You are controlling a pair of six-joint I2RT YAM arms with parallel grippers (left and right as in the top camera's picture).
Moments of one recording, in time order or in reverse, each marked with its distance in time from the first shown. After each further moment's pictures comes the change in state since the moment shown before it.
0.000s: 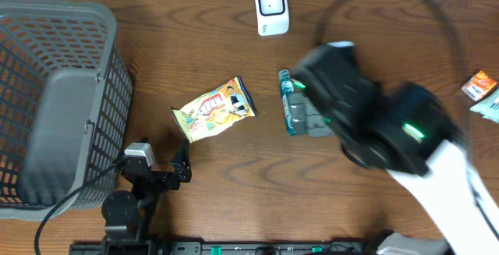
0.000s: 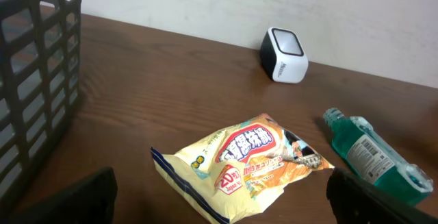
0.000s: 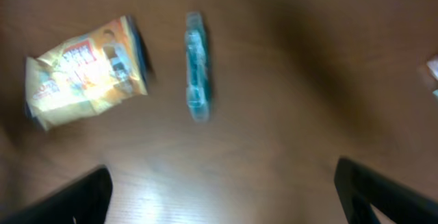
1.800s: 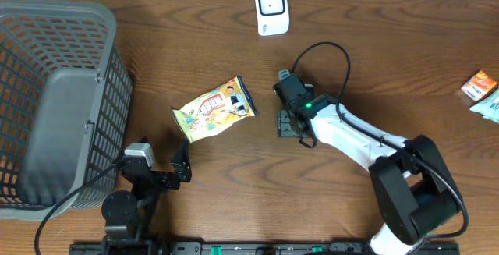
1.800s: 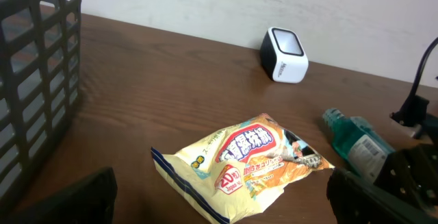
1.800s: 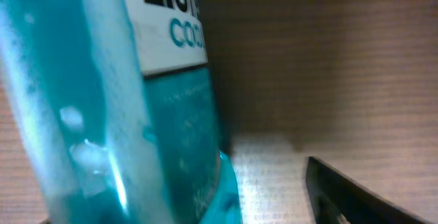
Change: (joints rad) left arm 0.000 0.000 0.000 0.000 0.000 0.000; right arm -0.209 0.350 -0.861 0.983 -0.219 -0.019
